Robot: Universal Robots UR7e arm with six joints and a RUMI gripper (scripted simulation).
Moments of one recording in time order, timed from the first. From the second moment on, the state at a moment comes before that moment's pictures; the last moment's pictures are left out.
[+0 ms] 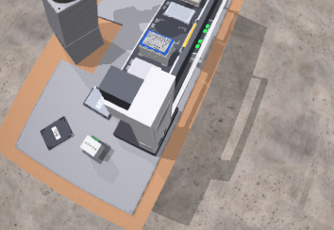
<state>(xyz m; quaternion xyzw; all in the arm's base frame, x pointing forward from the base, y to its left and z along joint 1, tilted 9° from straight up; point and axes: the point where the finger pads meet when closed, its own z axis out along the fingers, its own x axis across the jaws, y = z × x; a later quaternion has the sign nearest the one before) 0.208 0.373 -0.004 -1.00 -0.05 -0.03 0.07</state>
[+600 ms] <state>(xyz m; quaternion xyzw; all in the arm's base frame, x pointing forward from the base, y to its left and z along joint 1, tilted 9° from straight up) 0.206 0.421 0.004 -1.00 -0.03 -0.03 0.07</state>
